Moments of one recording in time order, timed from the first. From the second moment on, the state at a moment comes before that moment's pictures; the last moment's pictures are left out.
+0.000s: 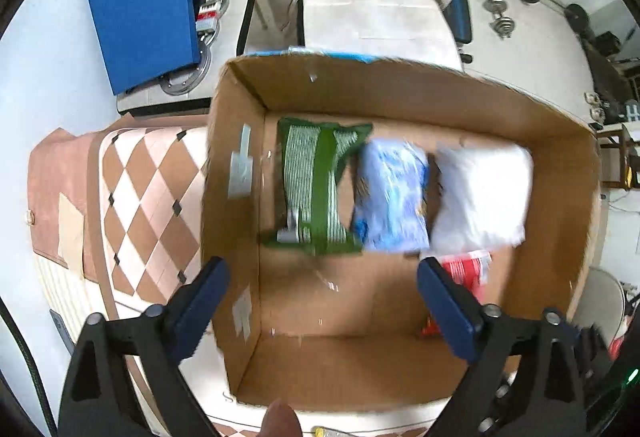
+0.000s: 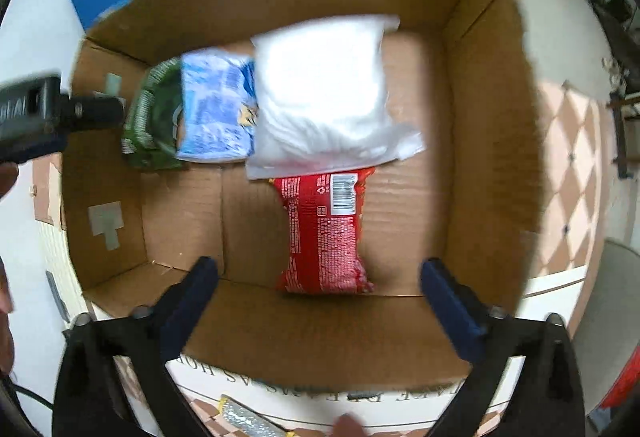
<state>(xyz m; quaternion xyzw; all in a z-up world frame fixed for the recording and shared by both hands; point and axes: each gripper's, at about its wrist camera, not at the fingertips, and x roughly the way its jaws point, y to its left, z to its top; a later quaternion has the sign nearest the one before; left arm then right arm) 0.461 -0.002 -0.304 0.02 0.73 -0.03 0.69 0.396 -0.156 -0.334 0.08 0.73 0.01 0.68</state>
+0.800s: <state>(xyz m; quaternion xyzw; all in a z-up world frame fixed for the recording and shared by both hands) 0.180 0.040 -0.346 -0.09 0.78 -0.03 0.61 0.225 -0.173 -0.242 0.03 0.66 -0.01 0.75</state>
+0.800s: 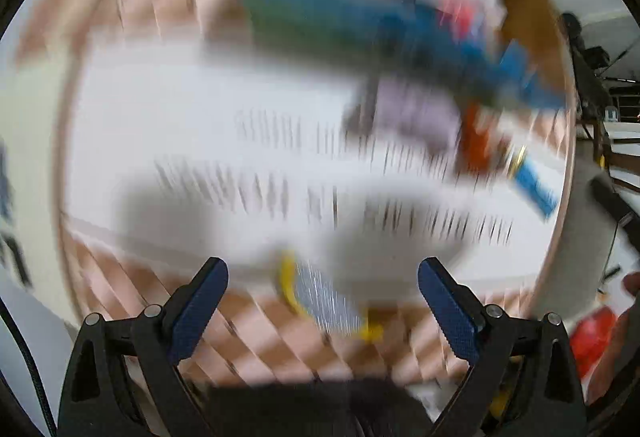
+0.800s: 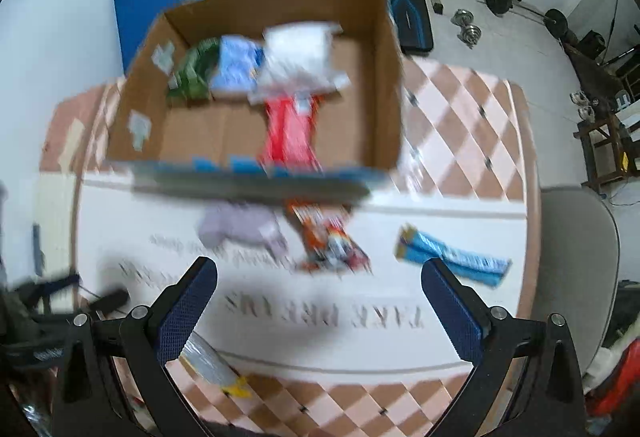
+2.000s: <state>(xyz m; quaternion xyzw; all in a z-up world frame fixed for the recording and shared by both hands) 0.209 -0.004 -0.430 0.00 0.80 -0.08 0.60 0.213 -0.190 -0.399 0.07 0.77 0.00 0.63</state>
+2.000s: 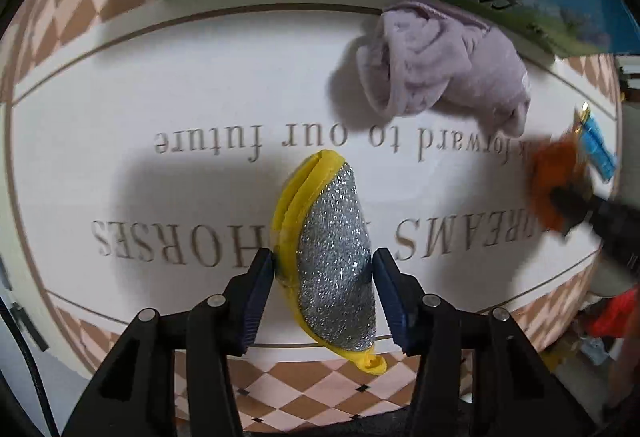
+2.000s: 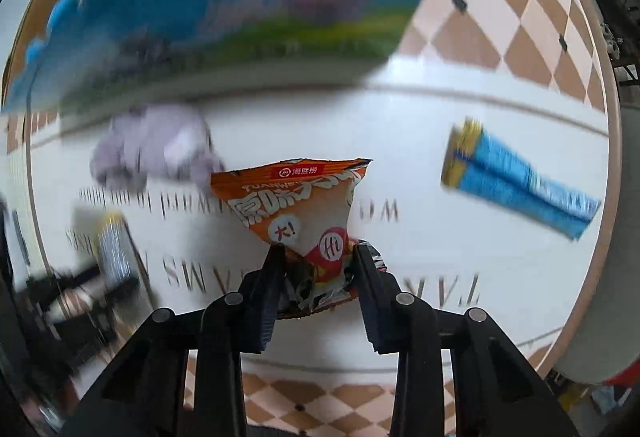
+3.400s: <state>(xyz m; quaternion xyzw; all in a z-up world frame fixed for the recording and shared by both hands) 0.286 -0.019 -0.230 -0.01 0.69 -0.13 0.72 0.226 -0.150 -0.224 0.13 0.66 0.09 0.74</state>
